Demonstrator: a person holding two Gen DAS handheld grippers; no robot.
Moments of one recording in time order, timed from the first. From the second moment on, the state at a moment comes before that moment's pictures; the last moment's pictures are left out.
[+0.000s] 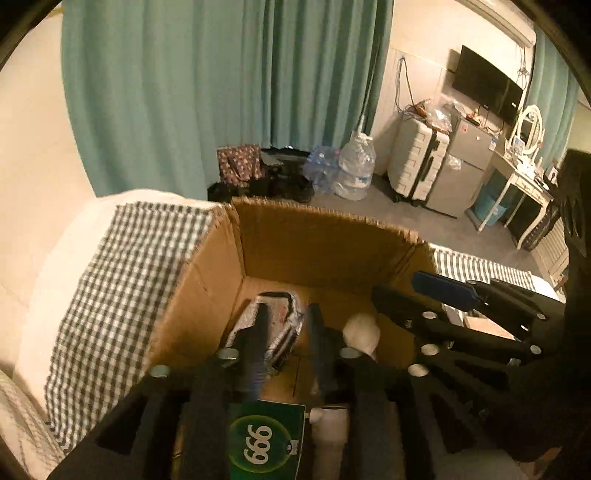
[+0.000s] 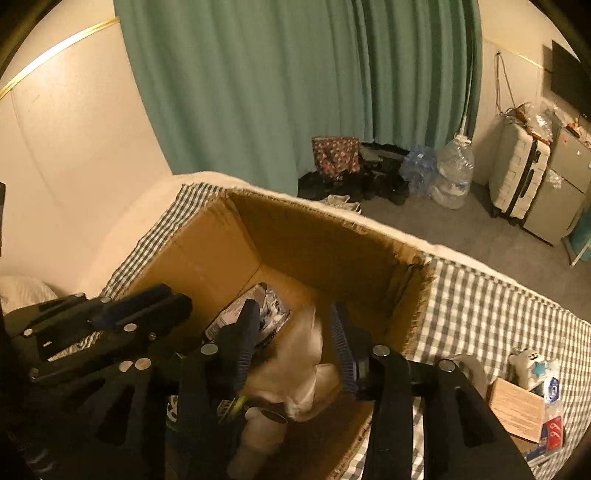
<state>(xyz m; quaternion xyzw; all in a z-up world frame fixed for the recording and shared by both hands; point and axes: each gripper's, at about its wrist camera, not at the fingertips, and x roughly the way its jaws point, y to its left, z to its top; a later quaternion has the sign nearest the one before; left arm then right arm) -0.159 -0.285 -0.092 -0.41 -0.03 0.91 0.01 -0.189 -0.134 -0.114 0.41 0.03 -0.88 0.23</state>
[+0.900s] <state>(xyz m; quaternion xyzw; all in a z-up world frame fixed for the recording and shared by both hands) -0.063 -0.225 0.052 -0.27 -0.02 0.96 0.02 -0.062 -0.009 0.042 0.27 0.01 -0.95 0.13</state>
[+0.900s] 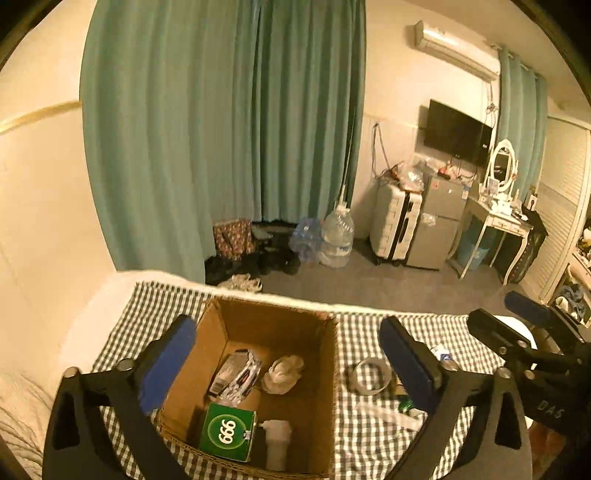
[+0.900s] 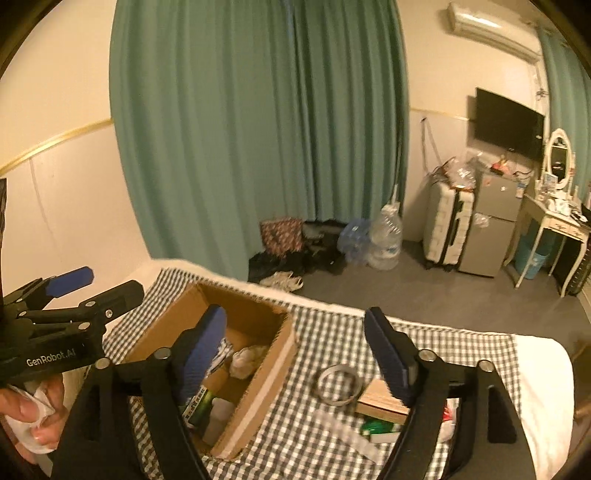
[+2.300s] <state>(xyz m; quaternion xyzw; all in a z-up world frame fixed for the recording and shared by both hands) 0.002 -0.035 0.090 -0.20 0.03 0.97 0.10 0.067 0.206 0.122 0.19 -0.02 -0.98 -0.07</state>
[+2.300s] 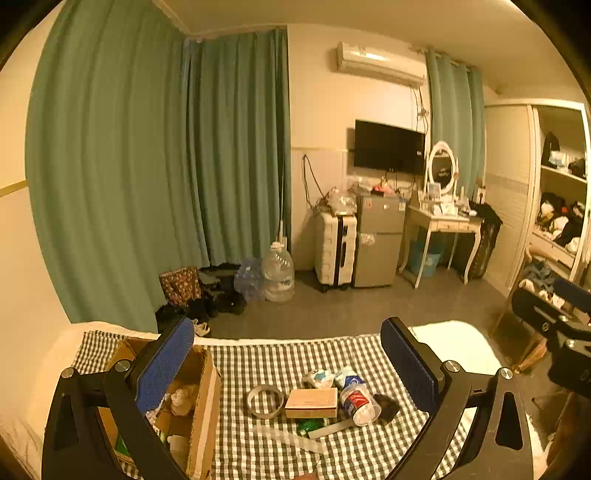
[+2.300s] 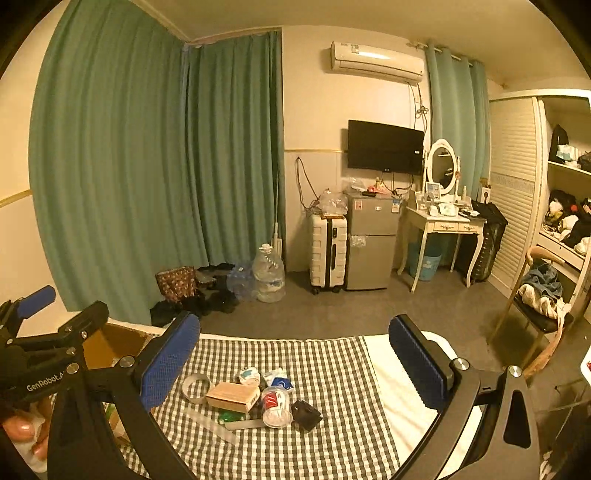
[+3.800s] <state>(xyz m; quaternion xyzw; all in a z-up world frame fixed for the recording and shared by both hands) -0.207 -0.019 -0.167 -0.43 0.05 0.90 0.07 -0.115 0.281 -0.156 0.42 -0.11 -0.90 -0.06</state>
